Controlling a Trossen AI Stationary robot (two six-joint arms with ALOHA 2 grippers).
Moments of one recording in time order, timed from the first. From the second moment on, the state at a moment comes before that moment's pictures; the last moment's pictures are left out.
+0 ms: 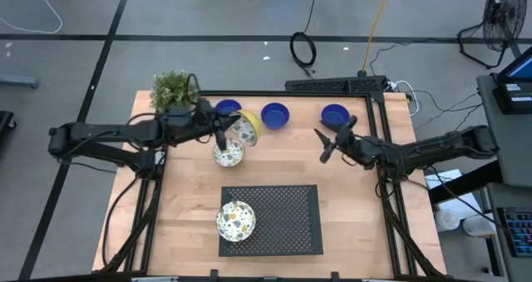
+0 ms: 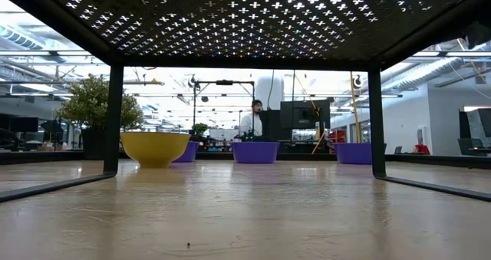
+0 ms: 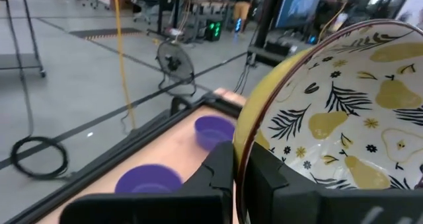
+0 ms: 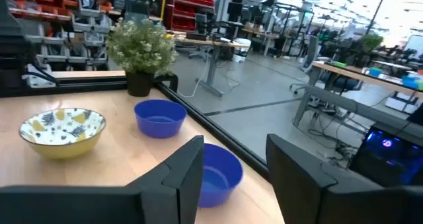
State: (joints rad) left arm 0.12 0.99 0.78 0.11 -0.29 -0.25; right arm 0.02 0.94 0.28 0.64 0.71 -0.14
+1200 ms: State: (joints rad) left arm -0.07 1.13 1.39 -0.69 -0.22 -0.33; right arm 0.01 0.81 0.23 0.52 0.71 -0.14
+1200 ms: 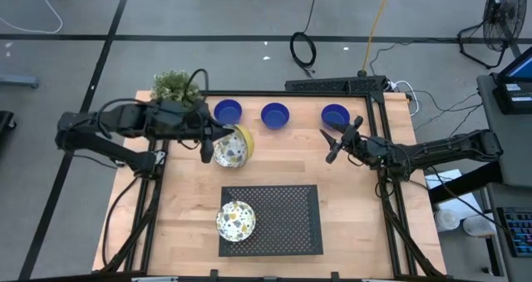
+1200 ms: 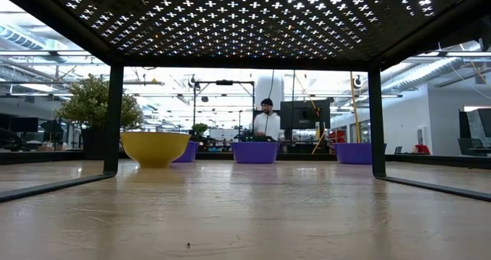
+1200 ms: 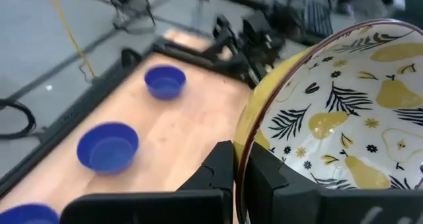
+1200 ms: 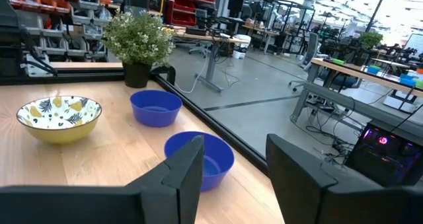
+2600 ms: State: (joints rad) left arm -0.20 1.78 2.28 -1.57 0.25 -0.26; right arm 0.01 0.81 0.23 0.52 0.71 -0.12
